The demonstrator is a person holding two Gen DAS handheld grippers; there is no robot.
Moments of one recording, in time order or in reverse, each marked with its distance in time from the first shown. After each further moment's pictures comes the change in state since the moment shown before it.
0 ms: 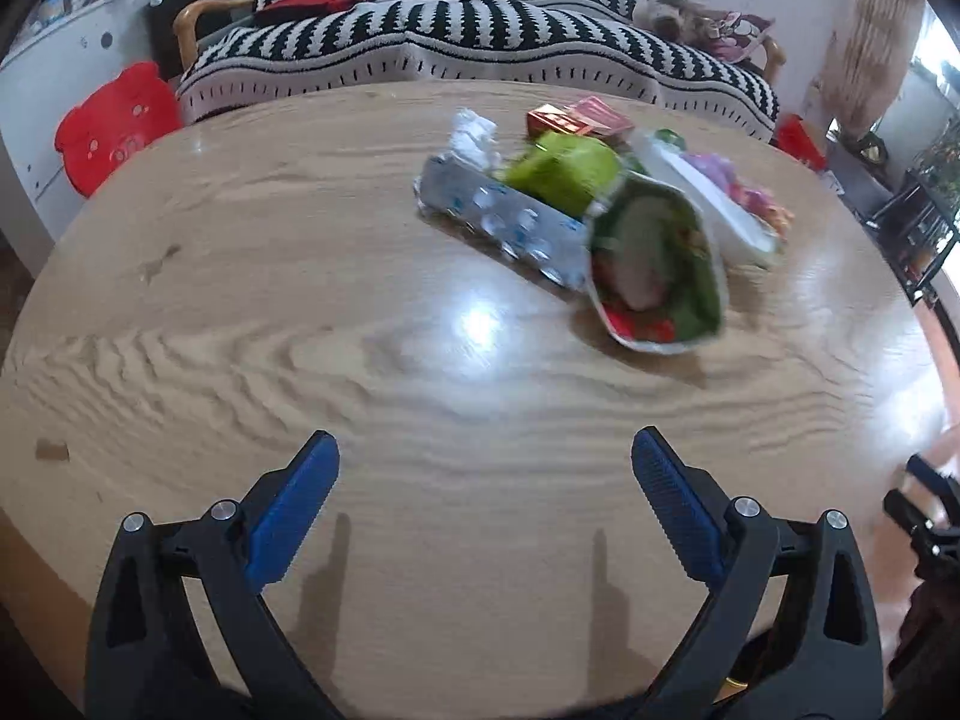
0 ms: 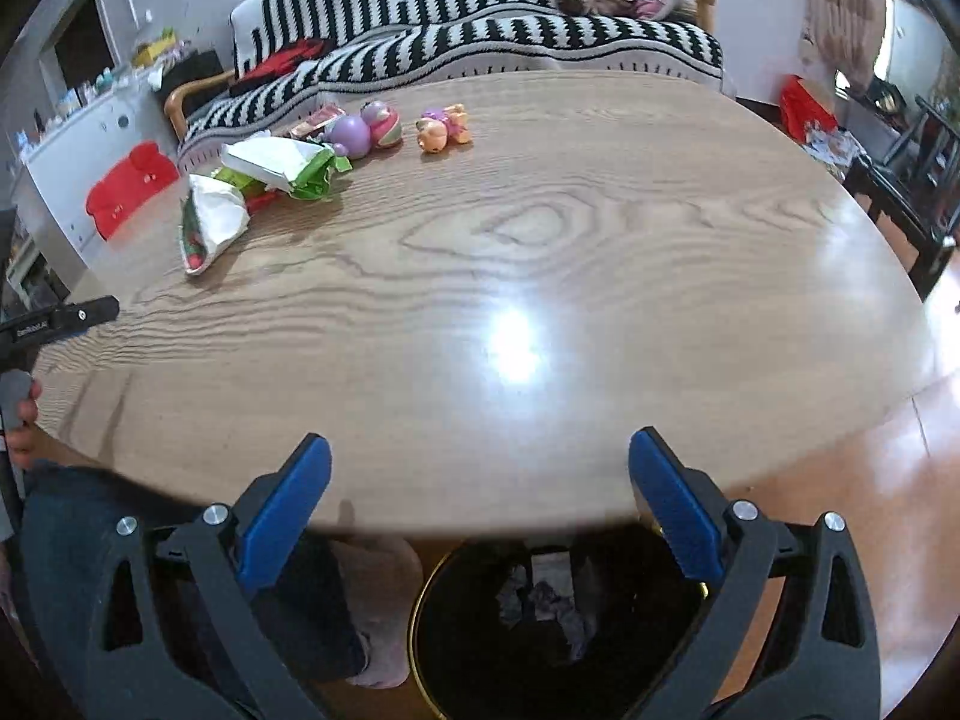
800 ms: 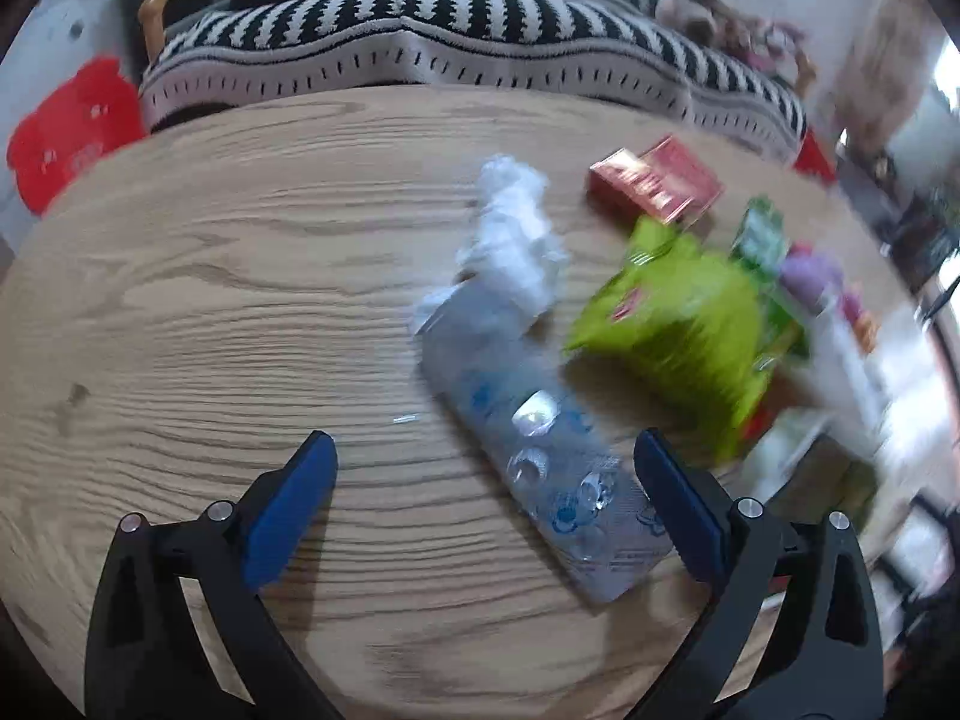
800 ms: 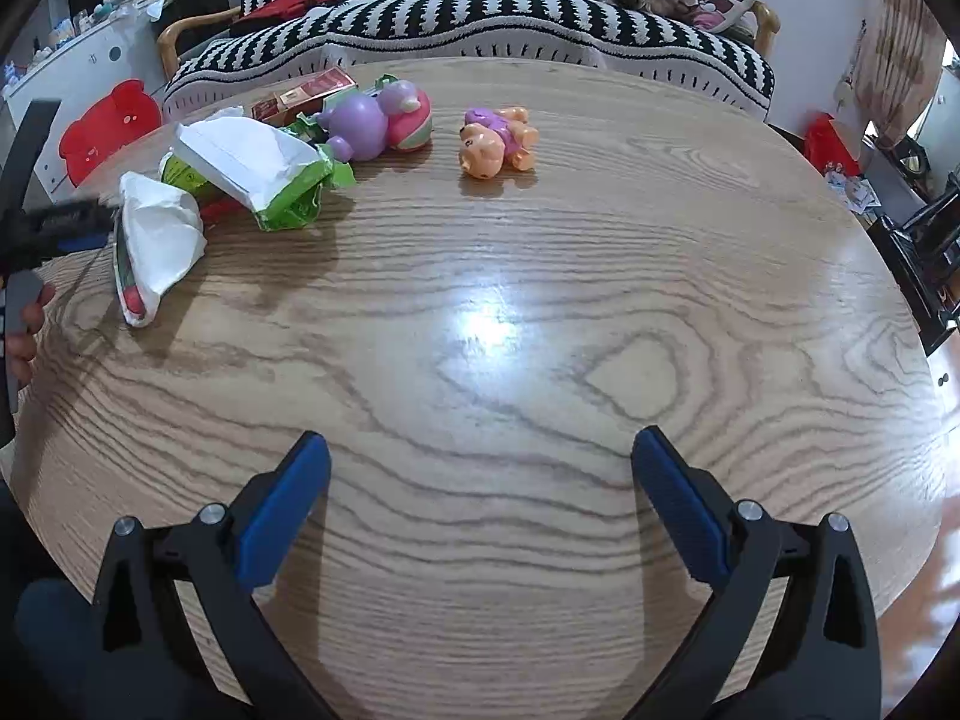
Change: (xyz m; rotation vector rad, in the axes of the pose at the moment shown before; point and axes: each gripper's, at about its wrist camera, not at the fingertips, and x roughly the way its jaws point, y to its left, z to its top) left arm 0.103 0.031 0.105 -0.003 0.043 -0.018; right arm 0.076 0.041 0.083 -0.126 0.092 -0.066
